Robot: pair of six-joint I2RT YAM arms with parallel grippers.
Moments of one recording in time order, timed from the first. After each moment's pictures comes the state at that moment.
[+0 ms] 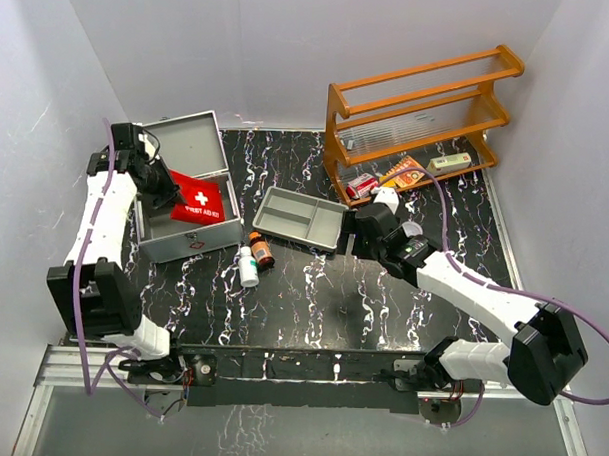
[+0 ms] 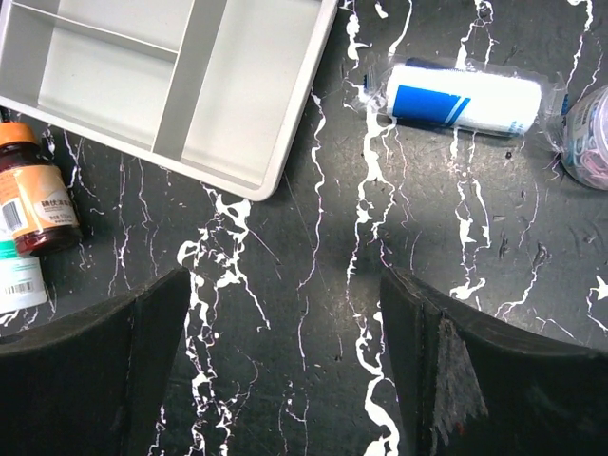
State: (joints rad) left arm 0.12 1.49 1.45 -1.00 0.22 -0.44; right arm 0.67 1.22 0.84 -0.38 0.30 0.61
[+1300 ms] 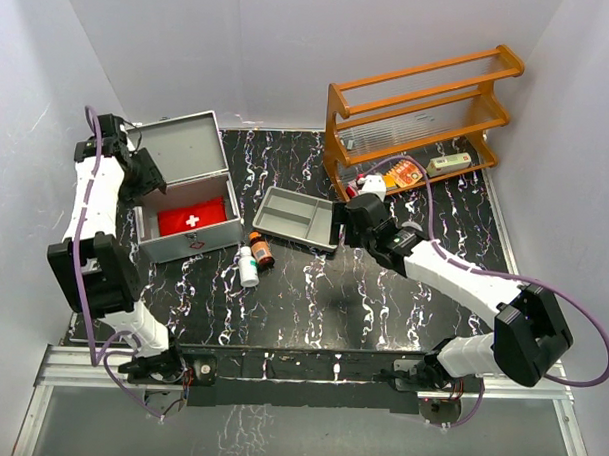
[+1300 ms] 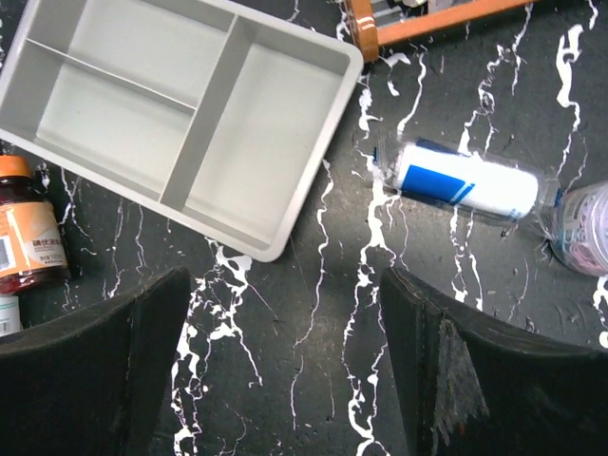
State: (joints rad) left arm 0.24 1.69 1.58 -1.02 0.02 -0.34; right arm 0.67 1.34 0.90 -0.26 0.34 0.48
